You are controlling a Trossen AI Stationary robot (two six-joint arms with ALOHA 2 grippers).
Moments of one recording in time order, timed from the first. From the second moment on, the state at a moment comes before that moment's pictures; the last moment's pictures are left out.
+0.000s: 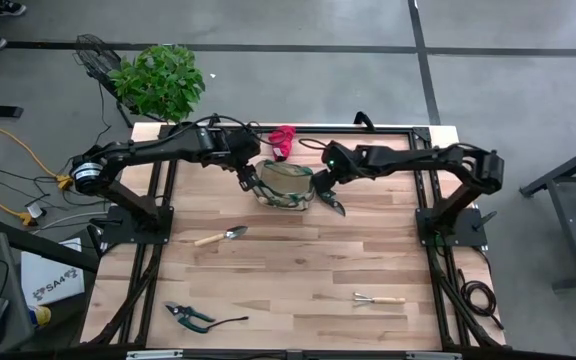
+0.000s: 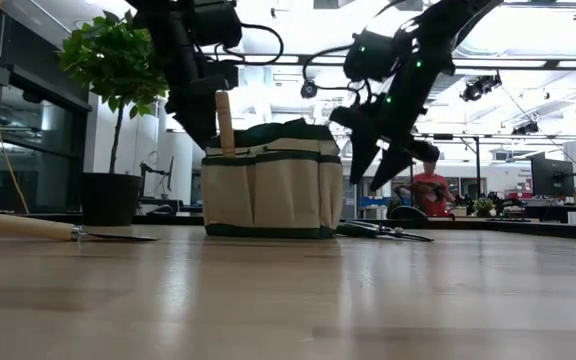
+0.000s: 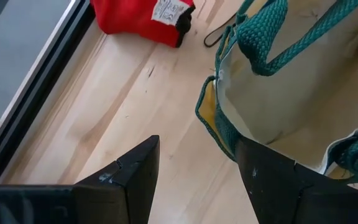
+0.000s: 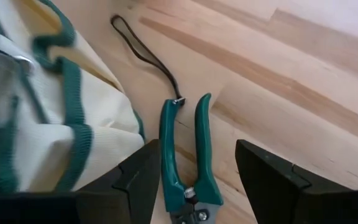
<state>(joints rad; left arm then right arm) 0.38 1.47 1.18 -0.78 -0.19 -0.10 -0.34 1.60 1.01 -0.45 0.13 0.70</state>
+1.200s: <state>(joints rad) 0.38 1.53 1.18 -0.75 -0.22 -0.19 -0.34 1.55 1.01 -0.58 0.18 0.74</state>
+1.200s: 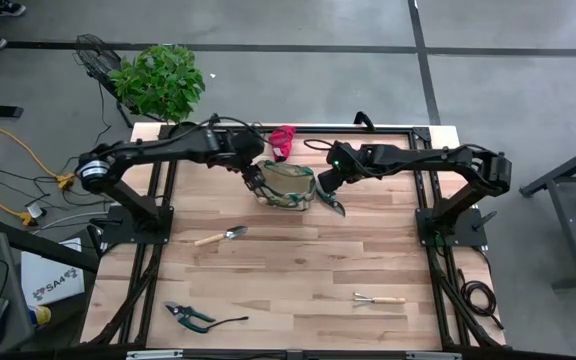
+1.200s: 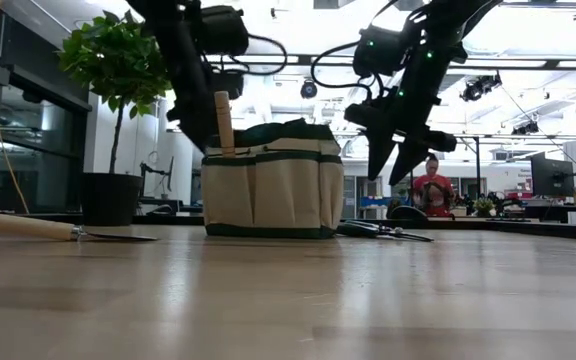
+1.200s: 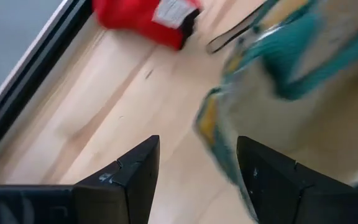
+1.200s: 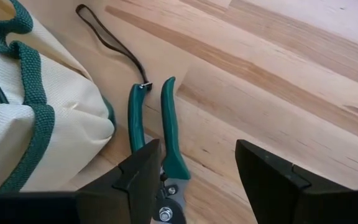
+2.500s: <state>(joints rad) 0.37 1.40 1.18 -0.86 -0.21 -0.19 -0.34 1.80 1.01 -0.39 0.18 0.67</state>
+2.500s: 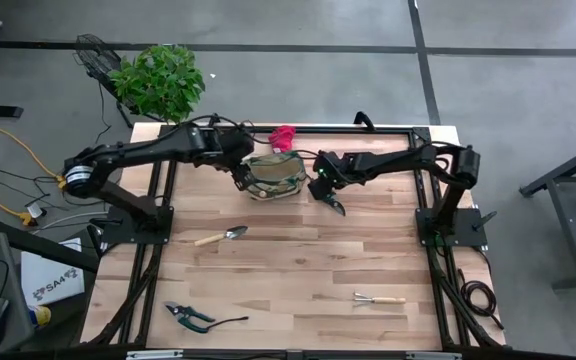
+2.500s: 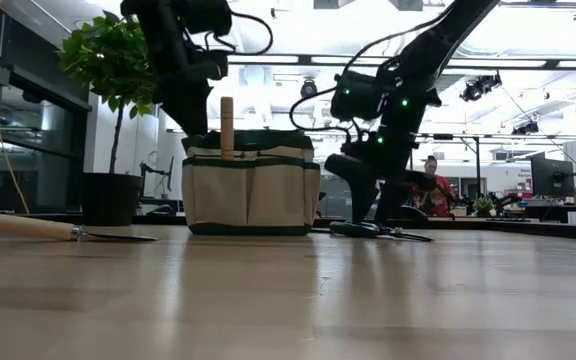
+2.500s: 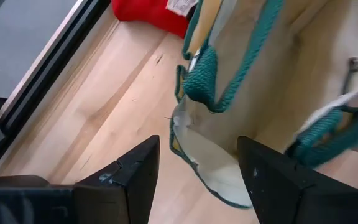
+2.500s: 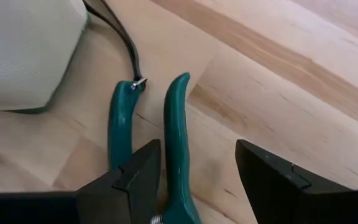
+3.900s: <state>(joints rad) 0.36 1.38 1.18 -0.66 -0.06 -0.16 -0.32 1.72 1.01 -0.41 0.22 0.58</state>
